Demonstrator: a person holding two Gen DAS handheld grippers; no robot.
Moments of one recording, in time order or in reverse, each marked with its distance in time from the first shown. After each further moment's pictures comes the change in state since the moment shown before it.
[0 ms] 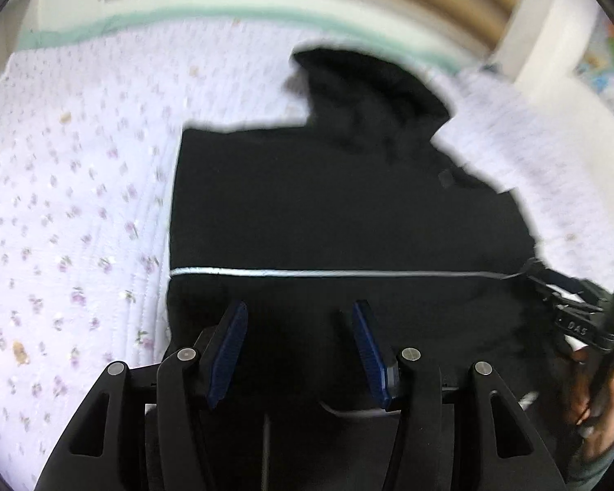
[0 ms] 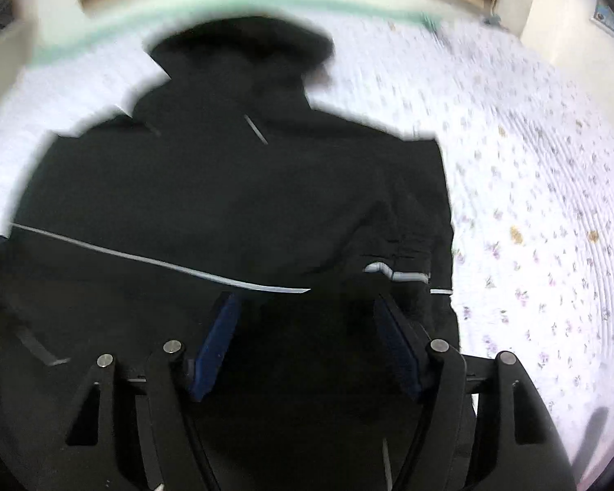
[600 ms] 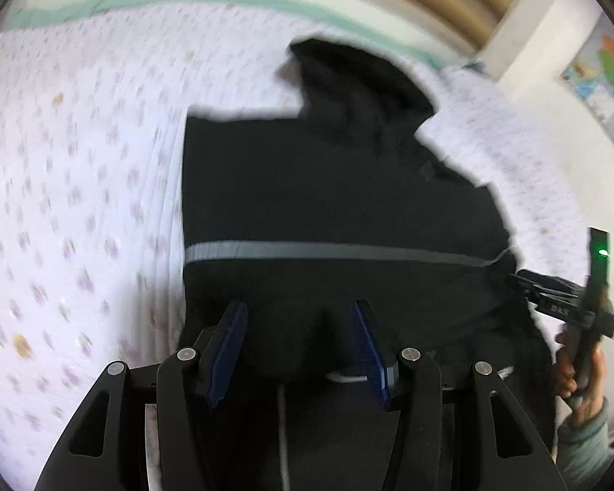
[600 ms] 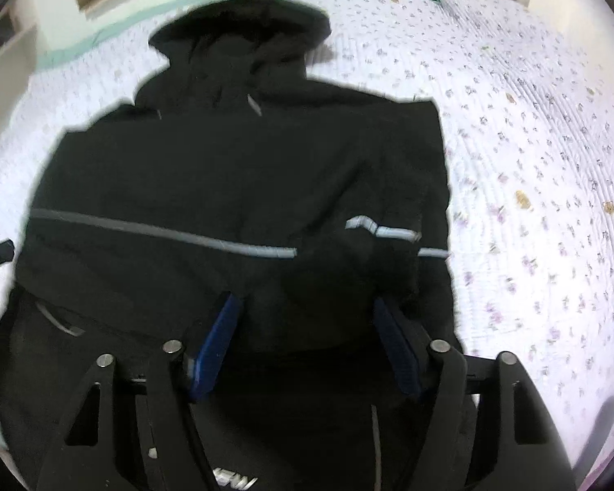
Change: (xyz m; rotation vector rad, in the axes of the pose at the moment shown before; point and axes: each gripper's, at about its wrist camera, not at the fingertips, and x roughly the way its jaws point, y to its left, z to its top) left arm -0.025 0.028 0.012 -0.015 0.088 -0.116; right arm -0.008 -0.031 -0.003 0.055 0.127 0.090
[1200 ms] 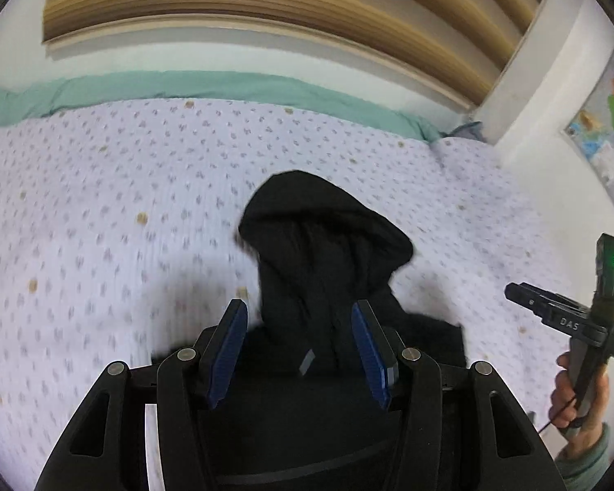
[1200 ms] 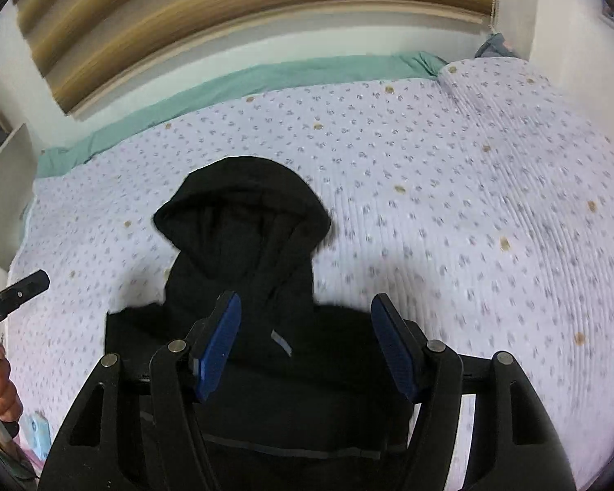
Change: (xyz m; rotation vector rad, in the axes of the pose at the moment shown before) left arm 0.011 -0.059 0.241 0.021 -0.056 0.035; right arm -0.060 -0.030 0.229 0.105 -0.087 0.052
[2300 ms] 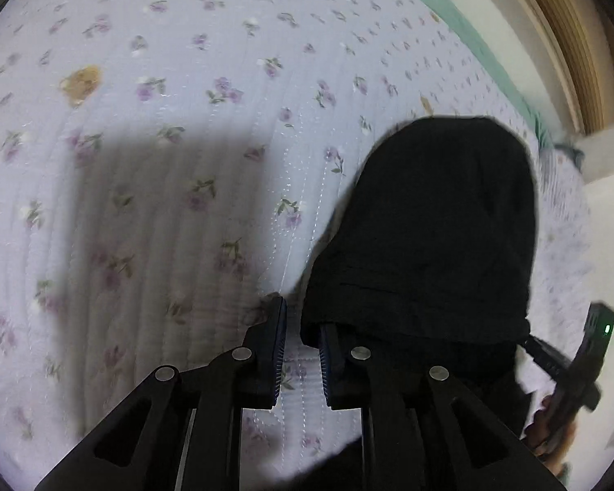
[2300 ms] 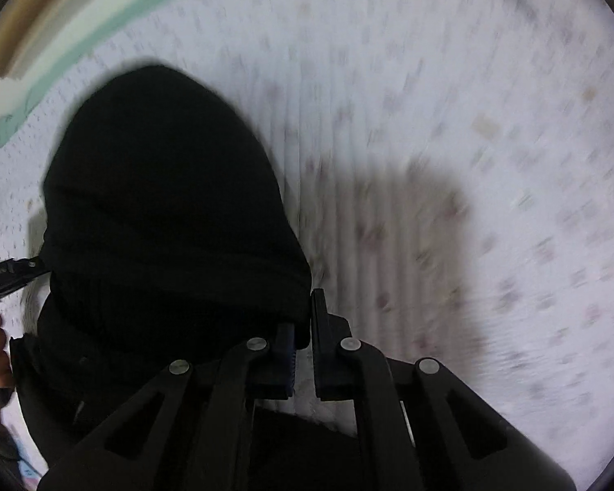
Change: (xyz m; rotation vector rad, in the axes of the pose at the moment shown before) left arm 0.261 0.134 0.012 -0.279 0.259 -0.038; right arm 0.261 -0.027 0.028 -0.008 0.252 0.018
